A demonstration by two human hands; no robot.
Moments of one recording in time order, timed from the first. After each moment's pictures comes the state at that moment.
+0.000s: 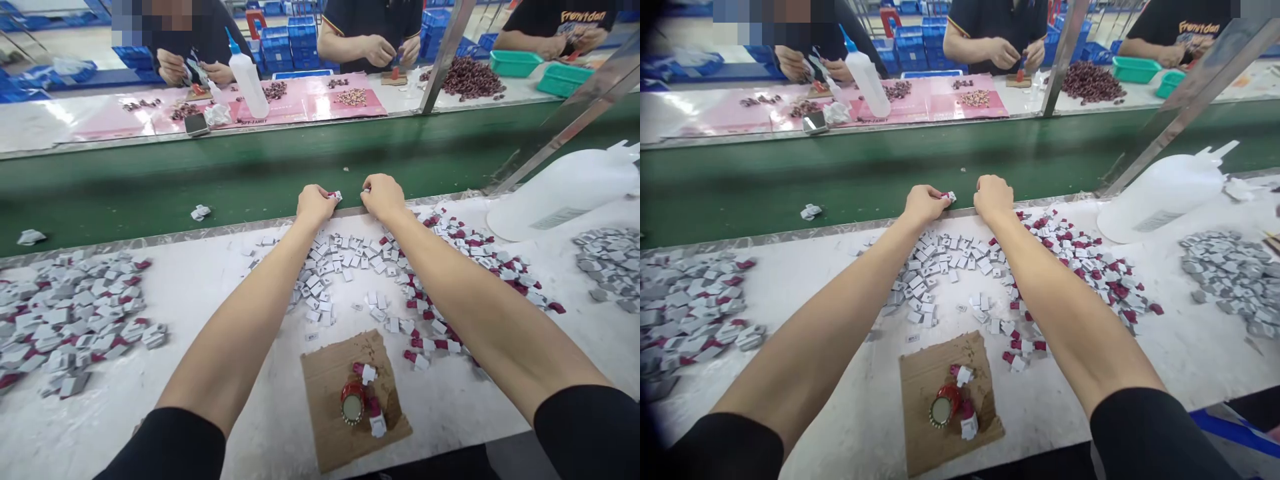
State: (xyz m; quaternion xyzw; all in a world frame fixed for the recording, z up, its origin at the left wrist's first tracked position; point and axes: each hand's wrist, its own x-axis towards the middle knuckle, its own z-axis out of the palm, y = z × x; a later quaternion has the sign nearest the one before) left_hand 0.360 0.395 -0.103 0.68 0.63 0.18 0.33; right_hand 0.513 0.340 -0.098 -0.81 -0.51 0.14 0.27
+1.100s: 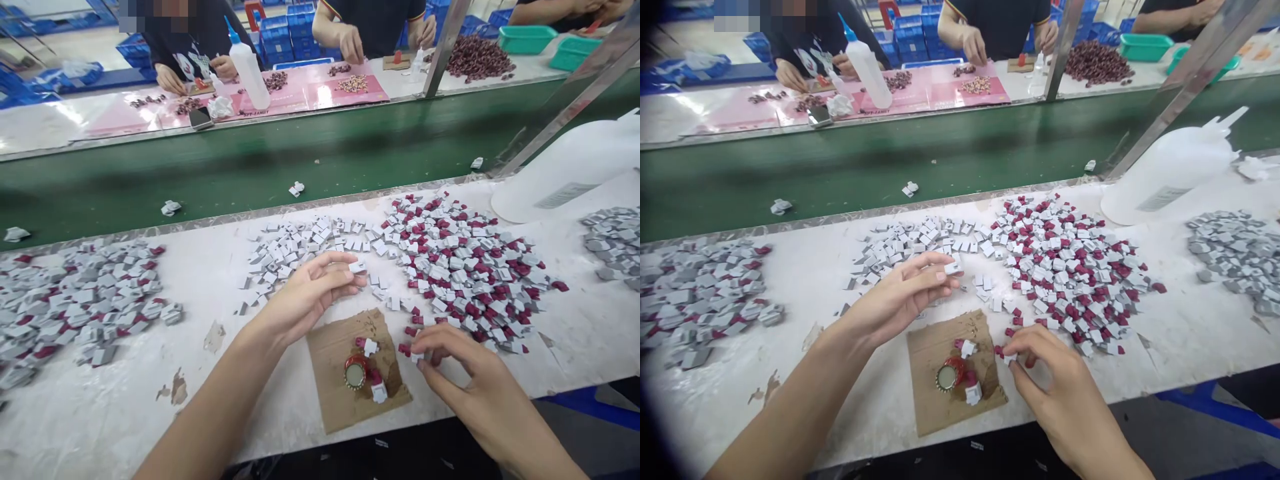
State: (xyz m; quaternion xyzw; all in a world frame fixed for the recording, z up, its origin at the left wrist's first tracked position) left_hand 0.253 0.209 -0.064 0.39 0.37 0.18 0.82; right_hand 0.455 -0.009 -0.089 -0.69 -0.51 0.36 0.37
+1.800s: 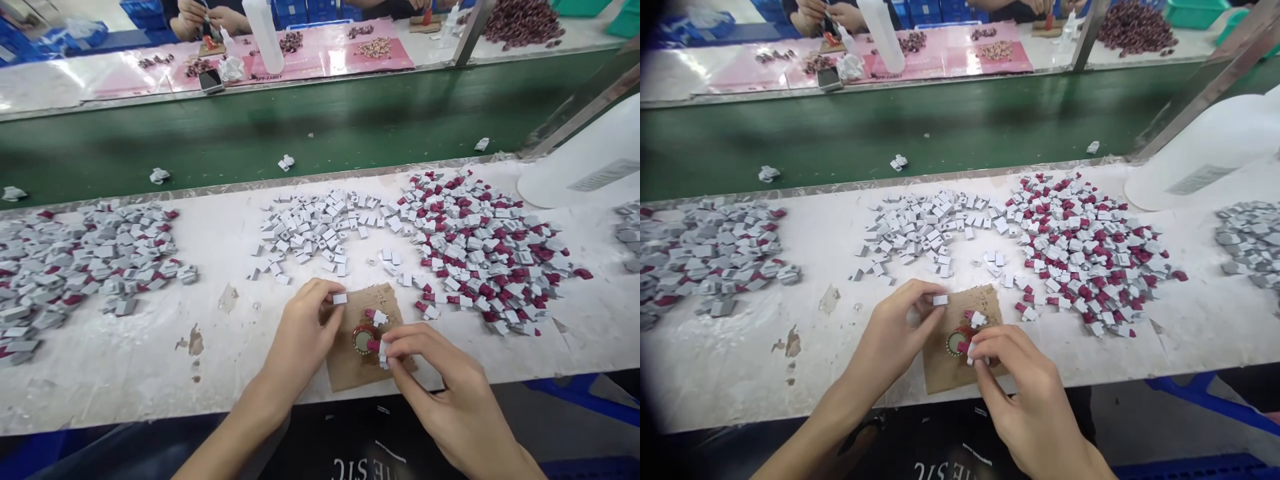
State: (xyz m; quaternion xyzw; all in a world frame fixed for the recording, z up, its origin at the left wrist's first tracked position) left_hand 0.206 0.120 -0.088 0.75 0.49 0.18 0.40; right_hand 0.396 -0.011 -0.077 -0.62 -0.56 0.34 0.44
